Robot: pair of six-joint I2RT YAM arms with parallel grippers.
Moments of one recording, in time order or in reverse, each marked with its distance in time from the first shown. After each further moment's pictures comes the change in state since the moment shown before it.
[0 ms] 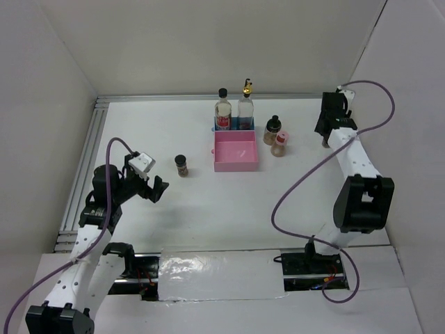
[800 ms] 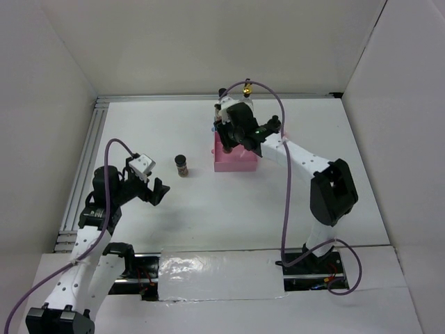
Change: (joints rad) left arm 0.000 -0.007 -0.002 -0.056 0.046 -0.016; right arm 0.710 0.098 0.109 0.136 -0.345 -0.226
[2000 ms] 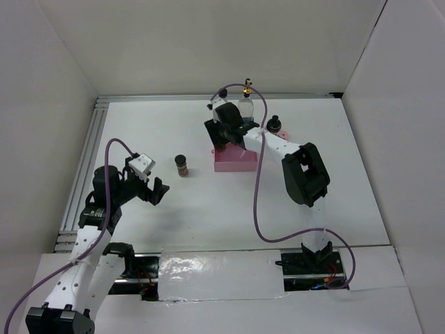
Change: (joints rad) left arm 0.000 -0.003 0.000 0.001 -0.016 -0.003; right arm -0.015 0.328 0.187 0.066 0.027 0.023
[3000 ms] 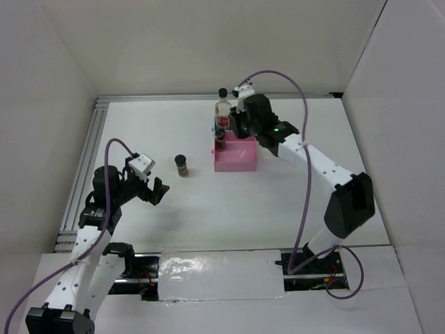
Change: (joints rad) left arm 0.000 0.000 0.000 -0.001 0.001 -0.002; right arm -0.021 -0.396 -0.159 -0.071 -0.052 0.035
